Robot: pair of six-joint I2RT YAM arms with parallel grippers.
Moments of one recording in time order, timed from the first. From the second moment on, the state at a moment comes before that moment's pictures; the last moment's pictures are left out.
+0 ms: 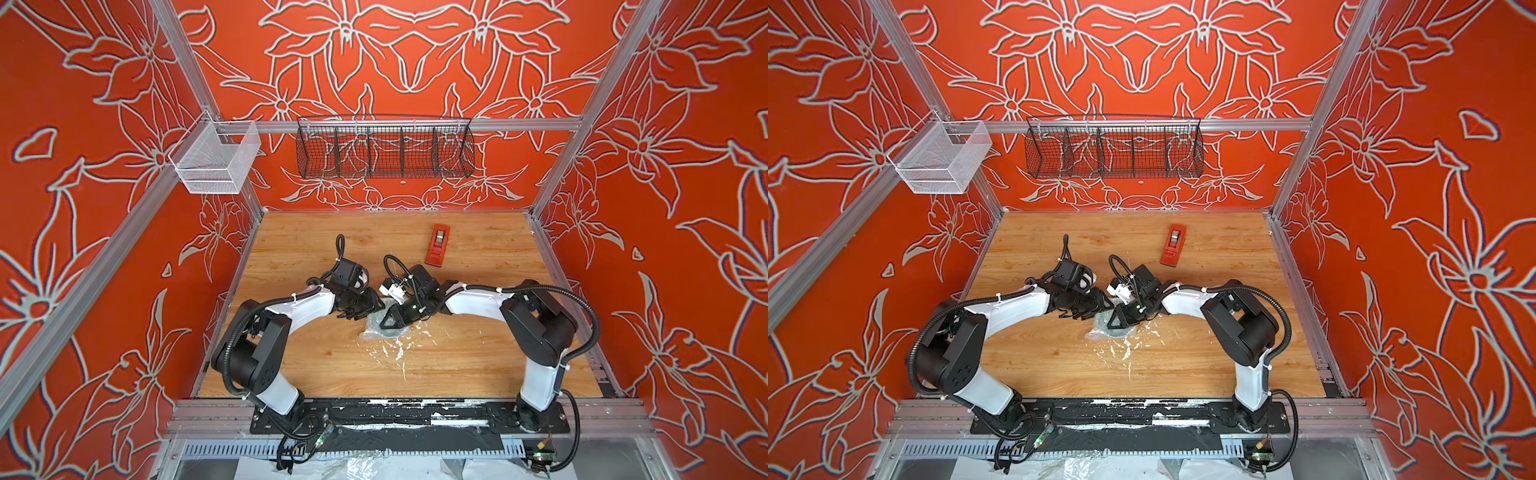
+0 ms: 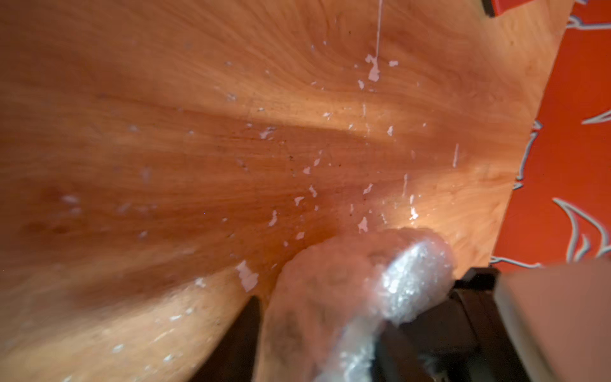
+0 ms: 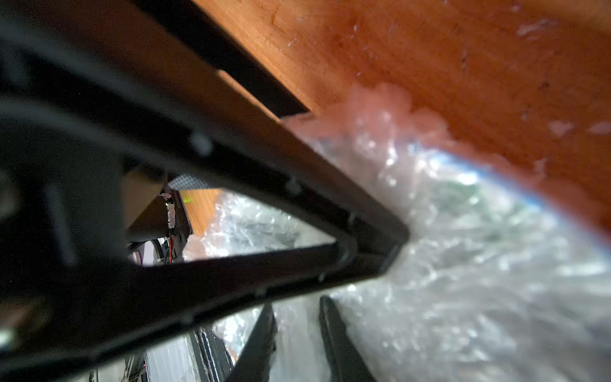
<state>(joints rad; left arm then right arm) -0.38 1.60 0.86 -0.30 0.47 -0.71 0.74 1.87 1.08 -0.21 -0.69 0.38</state>
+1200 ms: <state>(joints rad) -0.37 1.60 0.84 -0.31 0.48 -0.62 0.74 1.74 0.88 0.07 -0.83 0.50</state>
